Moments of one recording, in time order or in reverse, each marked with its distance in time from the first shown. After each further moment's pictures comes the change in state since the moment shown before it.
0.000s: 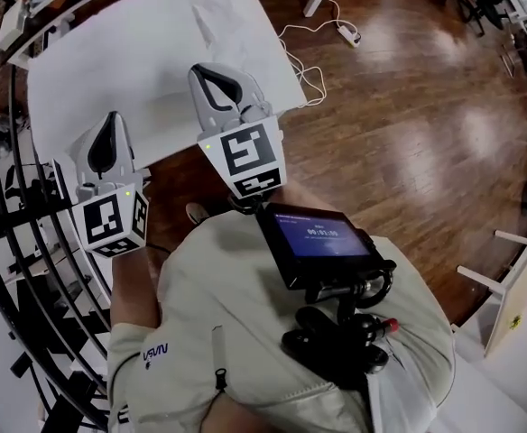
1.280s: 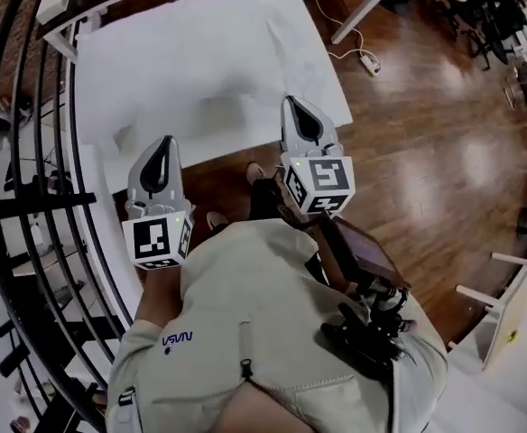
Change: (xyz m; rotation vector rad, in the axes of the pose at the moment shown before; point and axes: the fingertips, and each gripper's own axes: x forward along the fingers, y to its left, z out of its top) left arm -0.068 0.081 -0.058 -0.108 -0.106 -0.080; right arm -0.003 0.045 -0.038 0.081 0.039 -0.200
